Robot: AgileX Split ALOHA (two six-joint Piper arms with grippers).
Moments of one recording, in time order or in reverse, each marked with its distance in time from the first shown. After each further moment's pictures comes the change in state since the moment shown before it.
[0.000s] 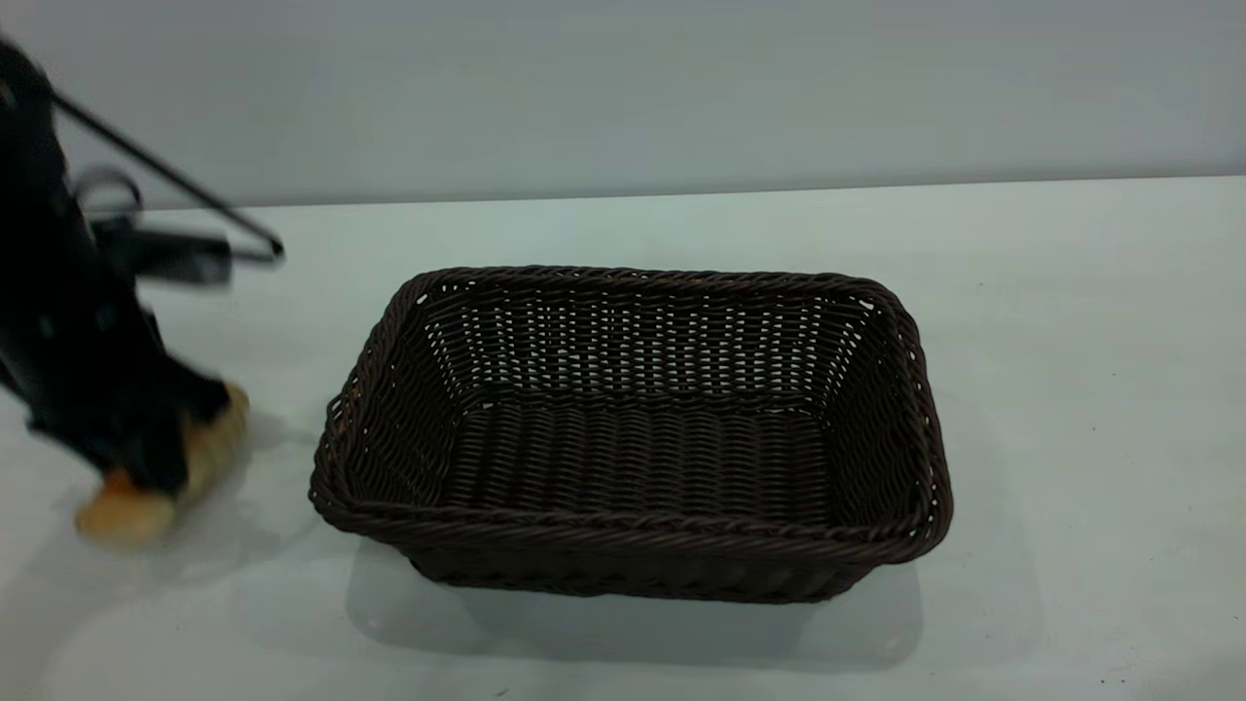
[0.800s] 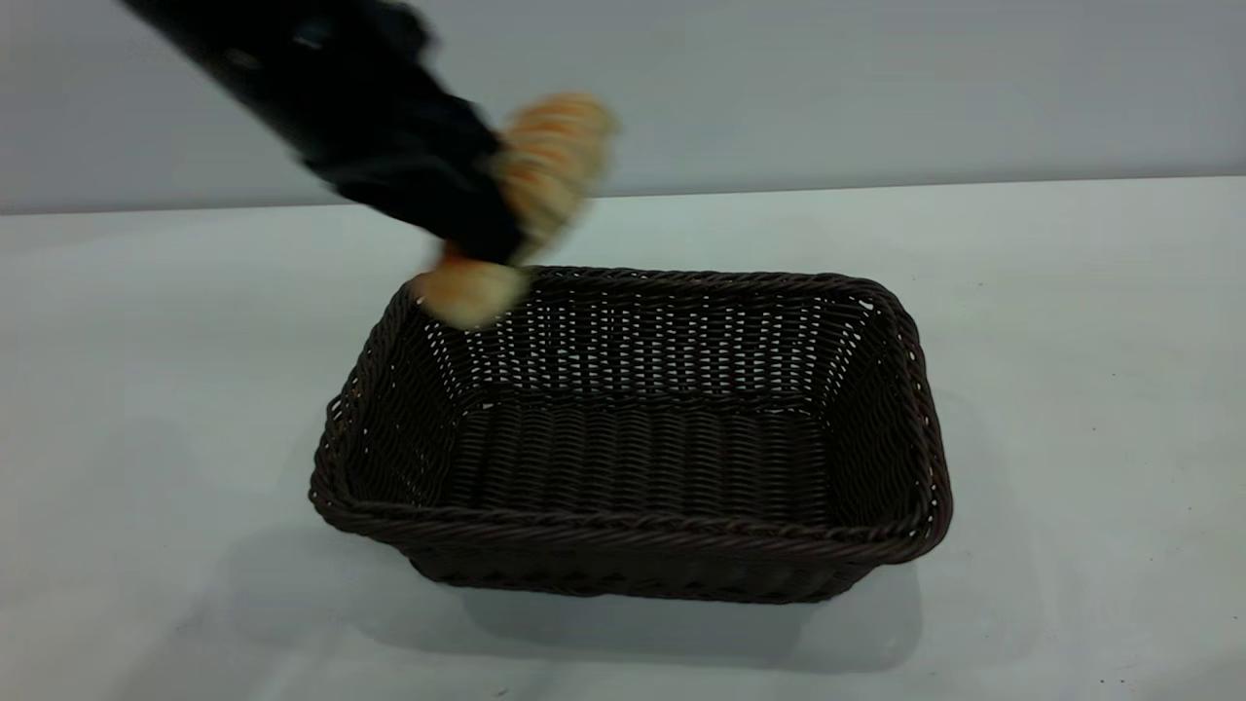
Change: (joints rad) left arm -0.400 -0.246 -0.016 -0.590 -0.059 0.577; right arm 0.000 0.000 0.000 -0.001 0.000 0.000
